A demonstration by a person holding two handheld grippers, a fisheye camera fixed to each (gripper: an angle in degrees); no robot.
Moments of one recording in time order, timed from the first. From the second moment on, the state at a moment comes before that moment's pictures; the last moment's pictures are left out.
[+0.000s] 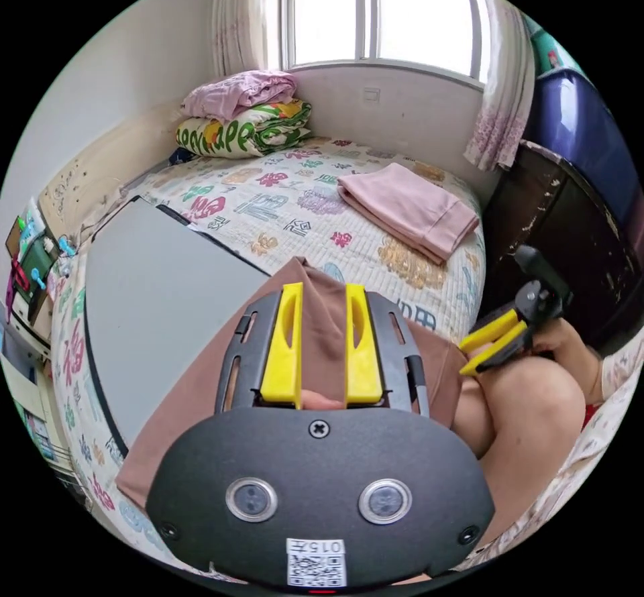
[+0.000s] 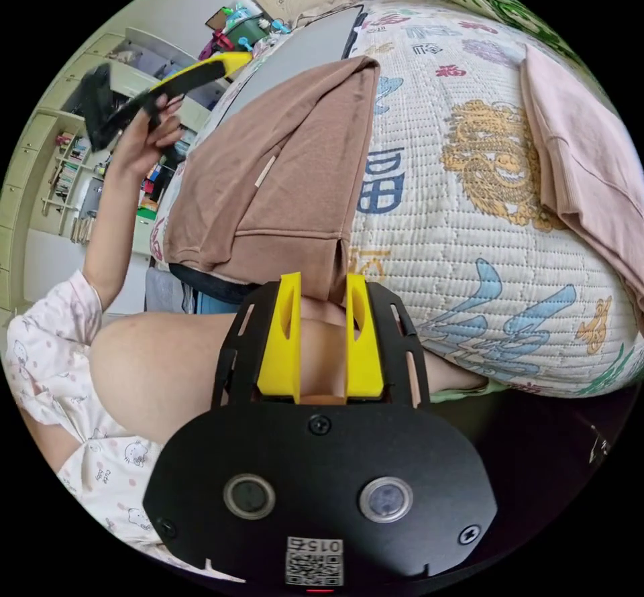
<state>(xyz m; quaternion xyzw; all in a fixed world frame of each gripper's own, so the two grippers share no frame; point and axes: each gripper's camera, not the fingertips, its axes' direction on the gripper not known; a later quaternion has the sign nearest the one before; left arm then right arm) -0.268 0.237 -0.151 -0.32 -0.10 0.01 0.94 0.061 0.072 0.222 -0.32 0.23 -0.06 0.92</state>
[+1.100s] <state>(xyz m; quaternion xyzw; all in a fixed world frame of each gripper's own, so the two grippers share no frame) -0.157 -0.011 -0.035 -0.14 -0.10 -0.06 0.98 -0.066 0.073 0.172 -0.02 0.26 -0.20 0.94</state>
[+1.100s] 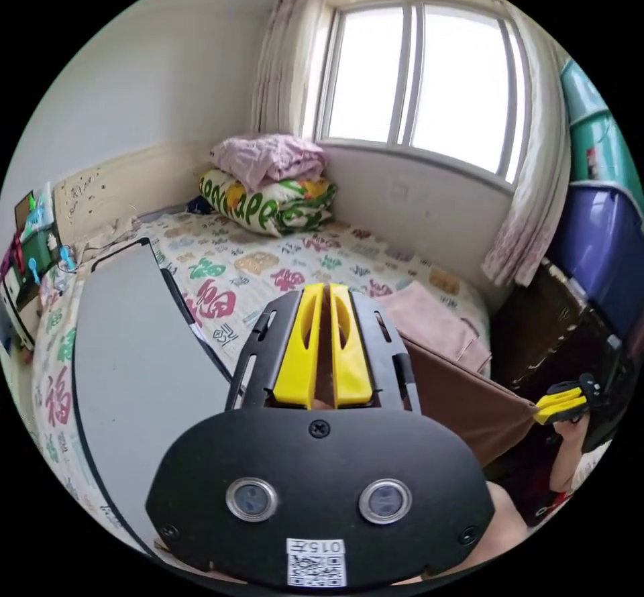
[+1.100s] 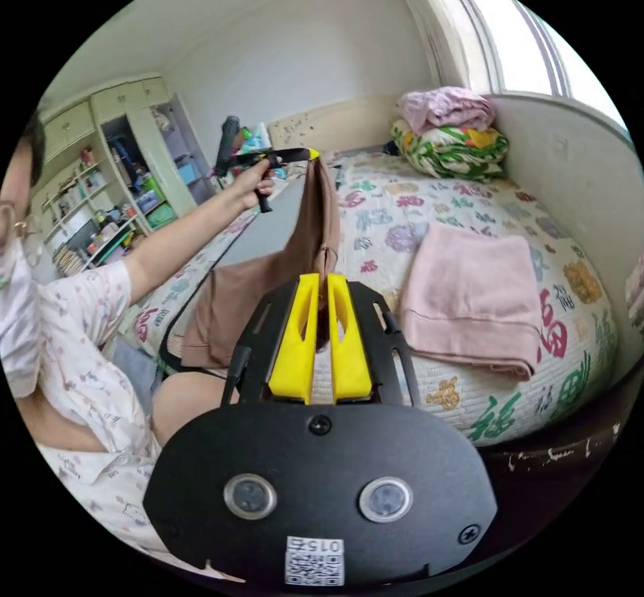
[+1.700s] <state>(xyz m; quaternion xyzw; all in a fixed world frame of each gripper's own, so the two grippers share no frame) -0.146 0.102 -0.361 -0.06 -0.21 -0.25 0.94 -0.210 0.245 0.556 -0.50 0.01 -0.43 0.75</state>
